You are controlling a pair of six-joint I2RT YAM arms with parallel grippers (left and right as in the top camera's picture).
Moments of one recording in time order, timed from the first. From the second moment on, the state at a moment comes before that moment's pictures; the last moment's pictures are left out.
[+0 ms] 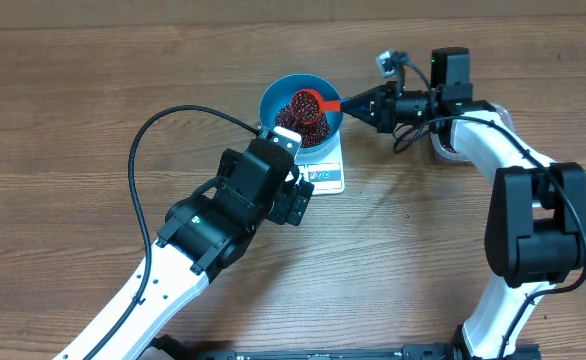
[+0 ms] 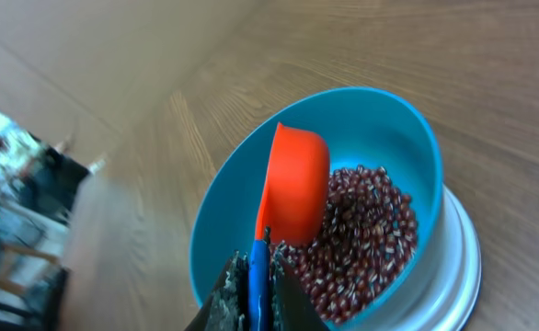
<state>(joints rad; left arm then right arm) -0.65 1.25 1.11 -0.71 -0.23 -0.16 0.08 2.02 1.34 -0.10 -1.14 -0.13</state>
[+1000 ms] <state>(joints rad) -0.65 1.25 1.11 -0.71 -0.23 -0.16 0.09 2.02 1.34 0.05 -1.11 -0.59</state>
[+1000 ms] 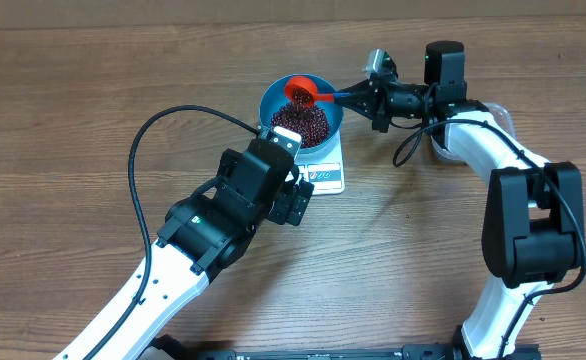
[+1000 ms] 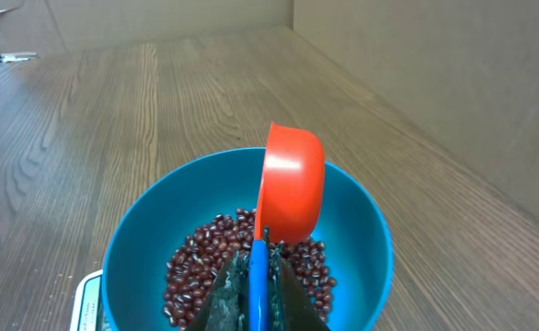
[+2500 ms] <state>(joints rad) -0.65 1.25 1.11 -0.71 -0.23 -0.16 0.04 1.97 1.34 -0.02 -1.21 -0.74</state>
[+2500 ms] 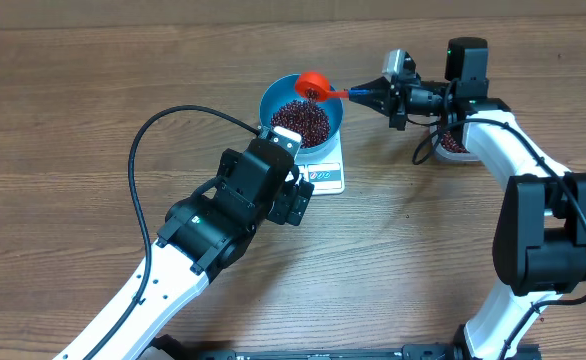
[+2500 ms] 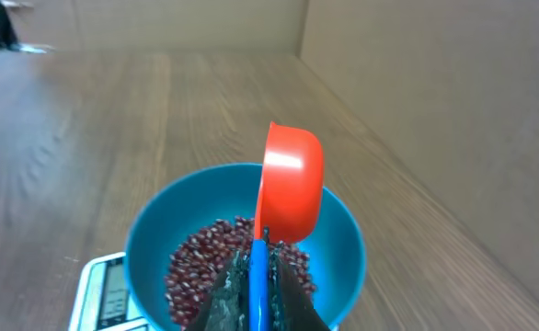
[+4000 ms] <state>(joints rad) -0.65 1.25 1.11 -0.71 -0.23 -0.16 0.04 1.92 1.34 -0.07 -1.15 -0.53</state>
